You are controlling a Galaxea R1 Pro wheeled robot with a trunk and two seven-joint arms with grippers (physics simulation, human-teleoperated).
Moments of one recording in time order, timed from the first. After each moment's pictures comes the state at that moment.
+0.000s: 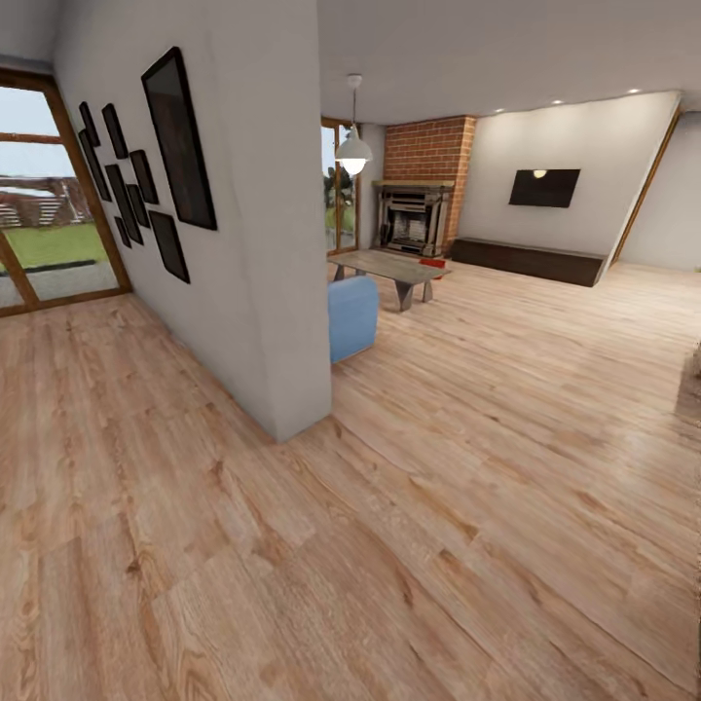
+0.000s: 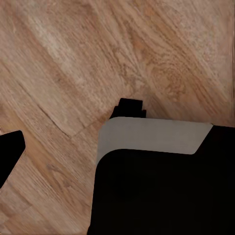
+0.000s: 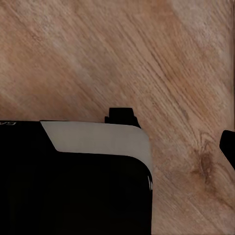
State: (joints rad) left arm -0.31 -0.04 -0.03 -0.01 0.11 0.03 0.21; right arm -0.28 0.04 0.65 0.03 -0.61 -0.08 -0.09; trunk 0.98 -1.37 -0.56
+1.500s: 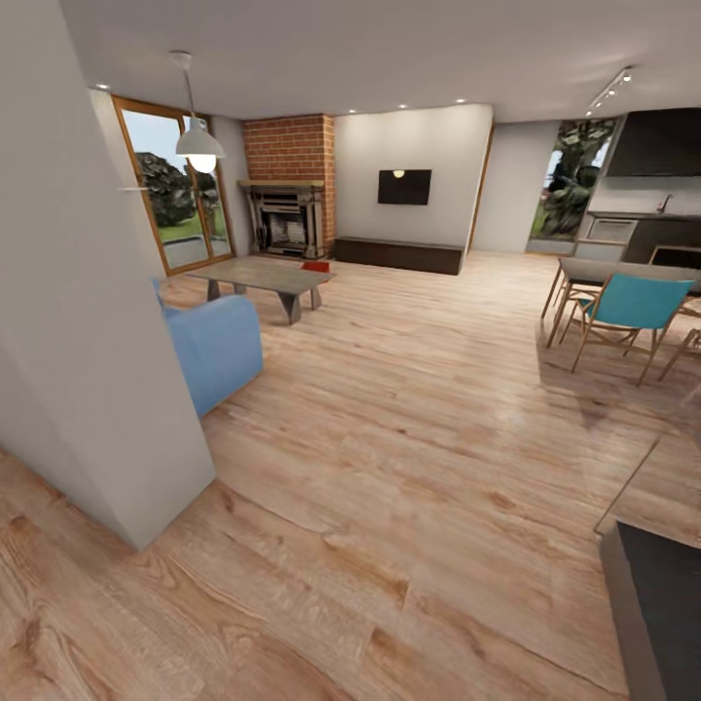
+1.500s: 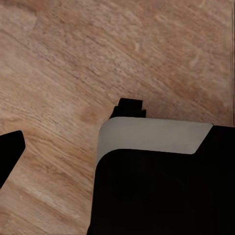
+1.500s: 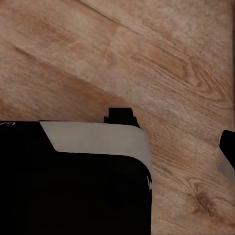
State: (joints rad) left arm -0.31 -0.04 -0.03 -0.01 0.11 0.03 0.21; right arm -0.28 0.04 0.65 0.03 -0.61 -0.08 -0.09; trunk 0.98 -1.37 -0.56
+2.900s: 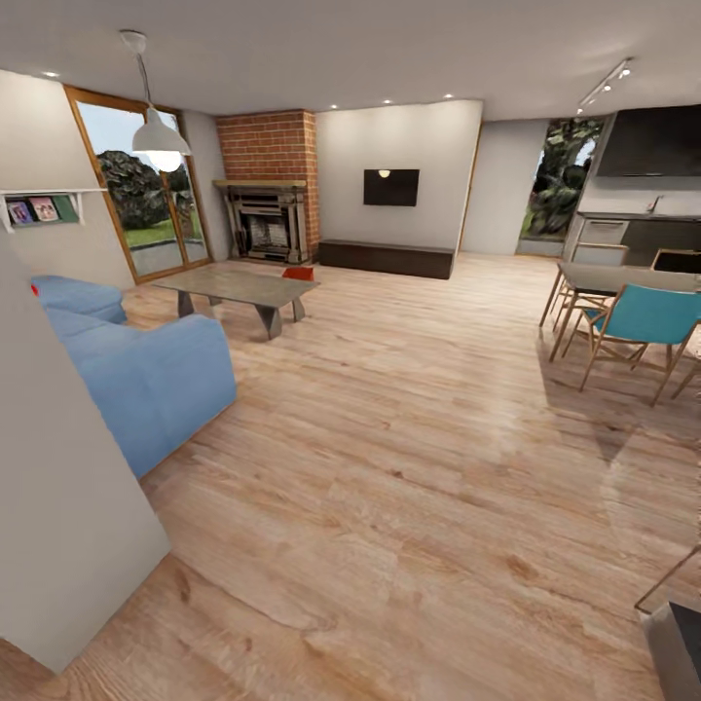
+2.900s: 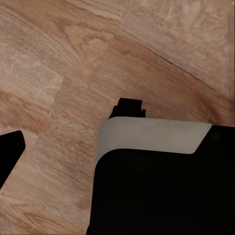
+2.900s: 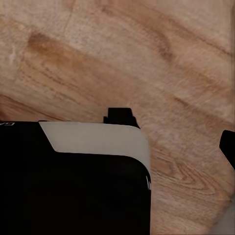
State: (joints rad) left arm -0.31 -0.05 -0.03 0.00 0.11 0.03 0.21; right arm -0.28 0.04 0.65 0.03 -0.61 -0.08 -0.09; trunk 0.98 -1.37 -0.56
